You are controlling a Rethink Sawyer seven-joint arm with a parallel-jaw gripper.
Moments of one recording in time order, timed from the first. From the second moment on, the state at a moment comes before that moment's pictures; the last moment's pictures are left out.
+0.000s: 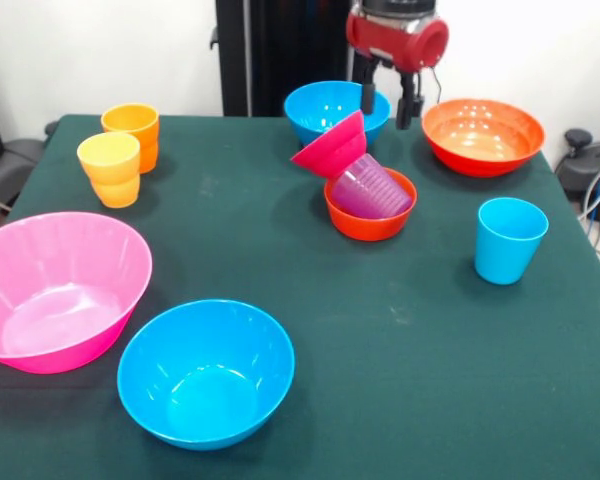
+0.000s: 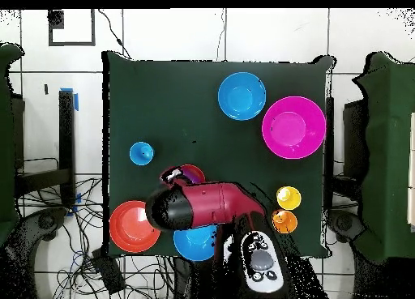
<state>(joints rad) -0.26 -0.86 0.16 2.00 -0.29 0.34 2.76</state>
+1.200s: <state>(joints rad) -0.23 -0.89 0.05 2.01 -0.36 0.45 2.76</state>
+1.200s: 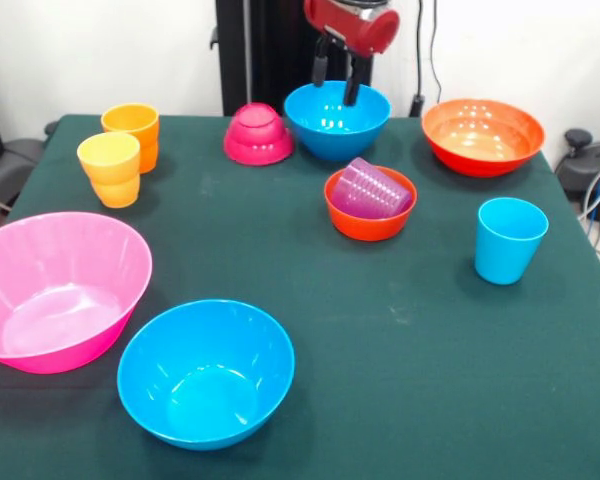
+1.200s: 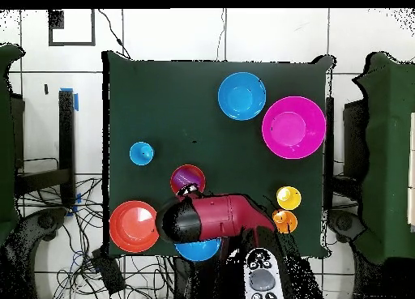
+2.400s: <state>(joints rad) -0.20 -0.81 0.04 1.99 -0.36 0.45 2.76</state>
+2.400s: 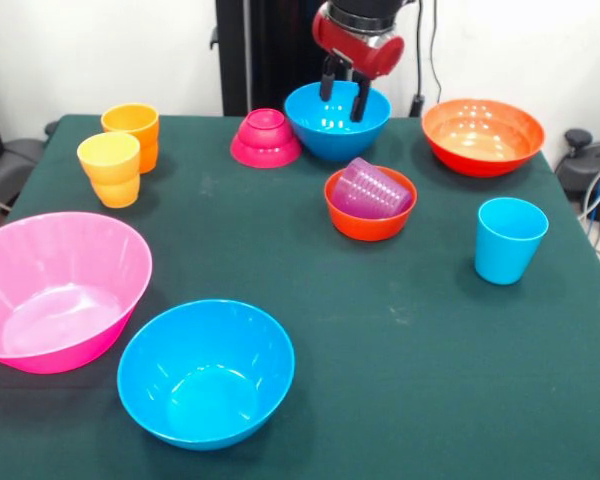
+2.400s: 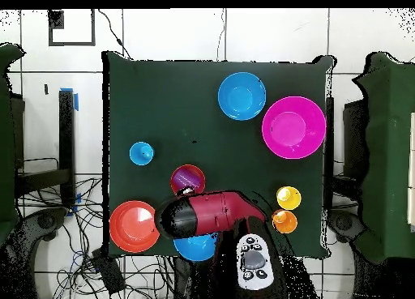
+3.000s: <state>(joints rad) -0.29 -0.83 0.05 1.95 -0.36 0.45 2.76</state>
